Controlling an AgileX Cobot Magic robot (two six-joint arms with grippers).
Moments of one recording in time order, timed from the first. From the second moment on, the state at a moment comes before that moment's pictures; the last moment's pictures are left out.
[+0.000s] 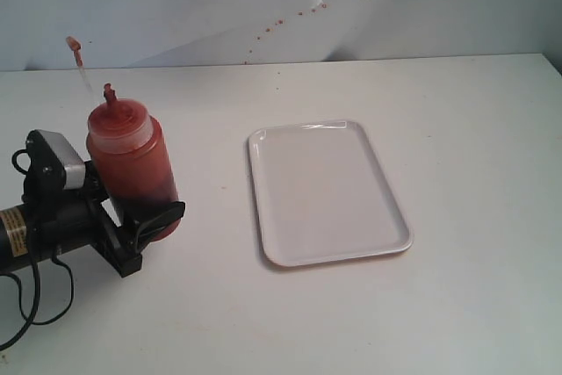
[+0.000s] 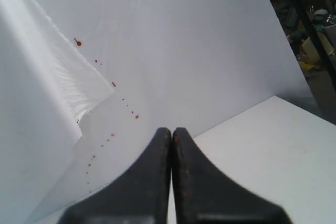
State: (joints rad) left arm -0.01 1.88 -0.45 0.90 -1.10 -0.20; right arm -0.08 0.01 0.00 0.46 -0.02 0.01
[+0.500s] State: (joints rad) left arm -0.01 1.88 -0.45 0.93 -1.12 -0.17; right arm -0.08 0.01 -0.01 0.54 0.15 -0.04
